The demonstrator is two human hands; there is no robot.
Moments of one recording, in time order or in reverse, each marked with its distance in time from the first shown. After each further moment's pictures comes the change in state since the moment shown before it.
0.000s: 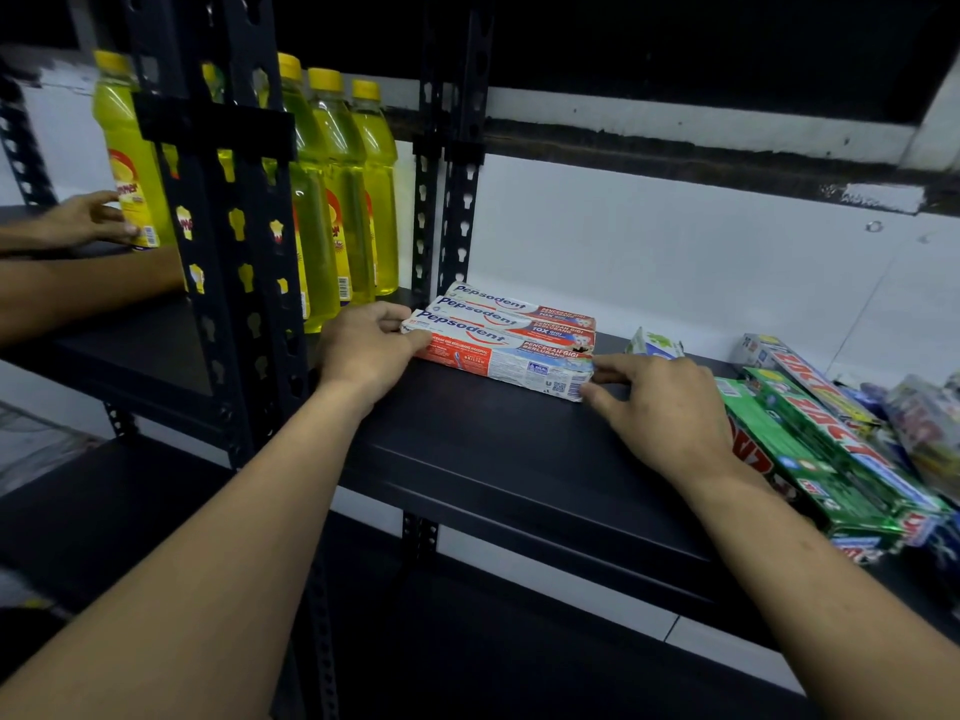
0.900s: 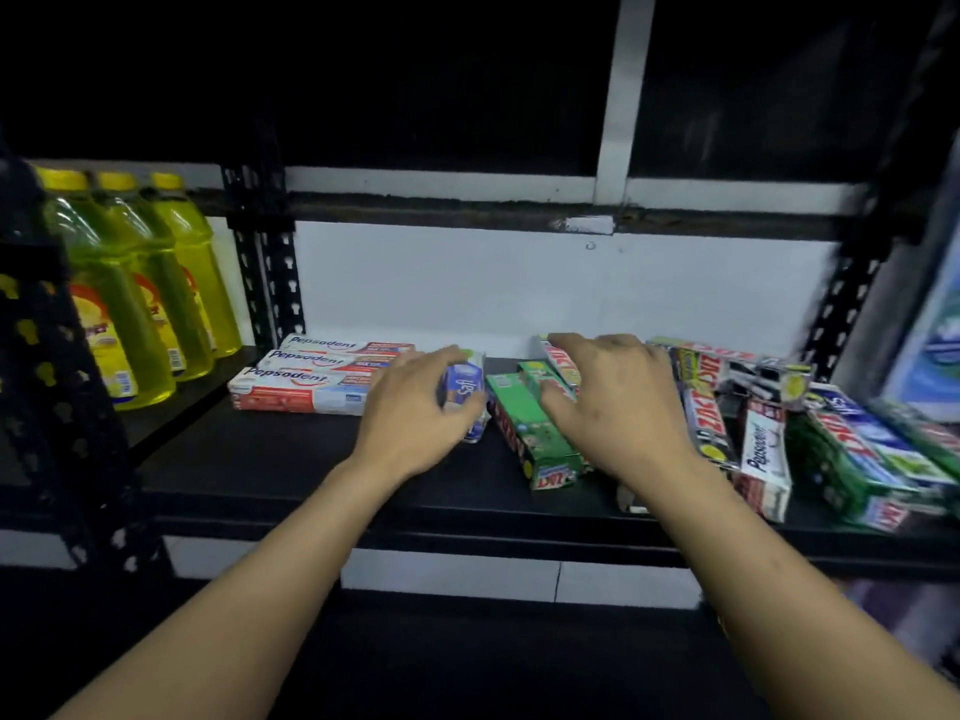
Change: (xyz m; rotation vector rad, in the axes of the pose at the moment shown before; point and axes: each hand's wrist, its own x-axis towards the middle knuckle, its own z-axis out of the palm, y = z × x) left_hand -0.155 0.132 0.090 0.240 -0.336 0.661; right_hand -0.087 0.069 -0.148 -0.221 0.194 0.089
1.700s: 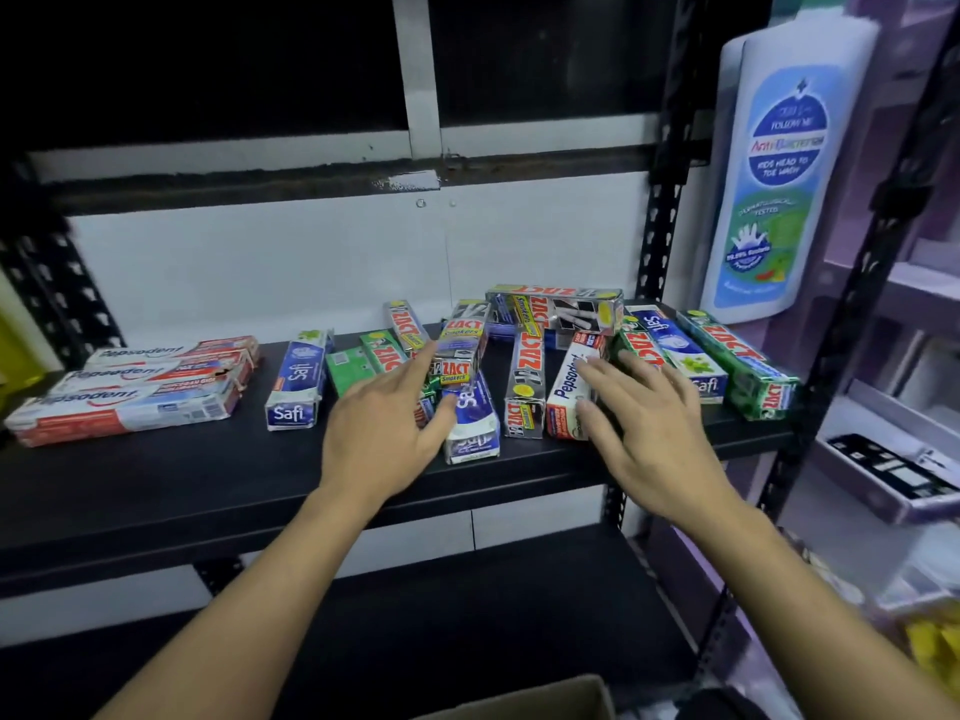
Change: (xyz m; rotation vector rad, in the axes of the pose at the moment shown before) left_hand -0.030 0.110 0.084 0.196 -0.042 0.265; right_hand -0.133 0.170 -0.024 0.016 -0.031 0.175
